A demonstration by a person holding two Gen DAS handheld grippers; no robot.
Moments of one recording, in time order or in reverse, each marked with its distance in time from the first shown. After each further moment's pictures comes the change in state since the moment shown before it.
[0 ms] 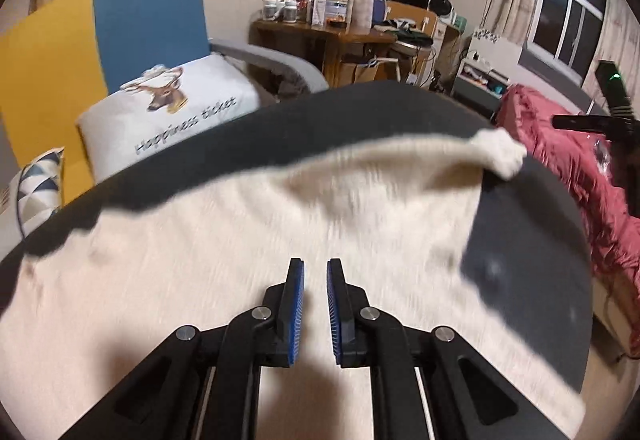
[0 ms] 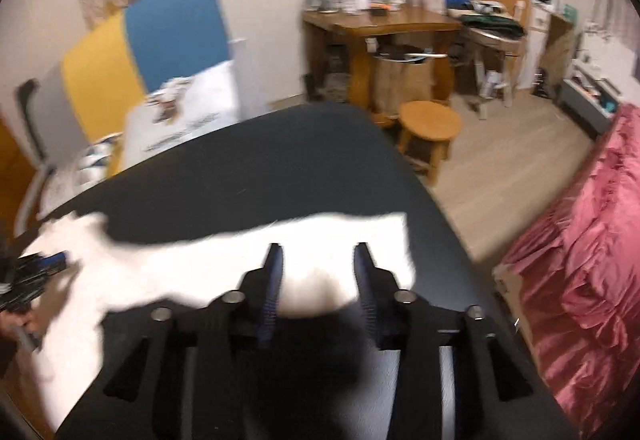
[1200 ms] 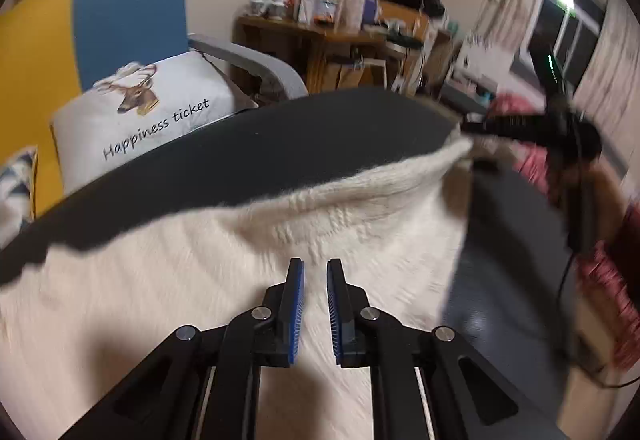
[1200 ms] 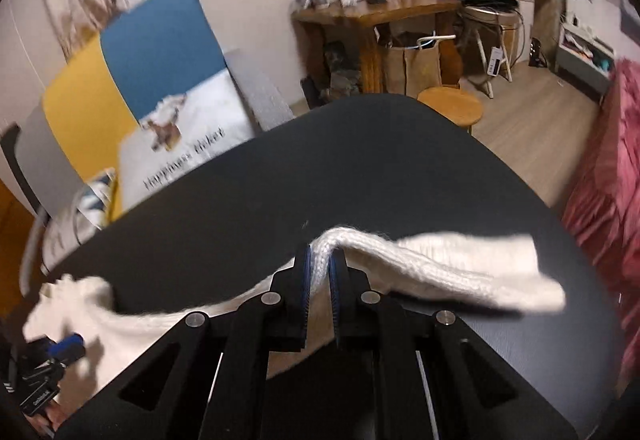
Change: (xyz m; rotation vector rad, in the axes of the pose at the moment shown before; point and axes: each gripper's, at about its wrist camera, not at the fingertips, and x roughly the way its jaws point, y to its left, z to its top) left arm 0.053 -0.023 0.050 0.013 0.037 -0.053; right arm 0.130 0.056 0.049 0.145 -0.016 -0.066
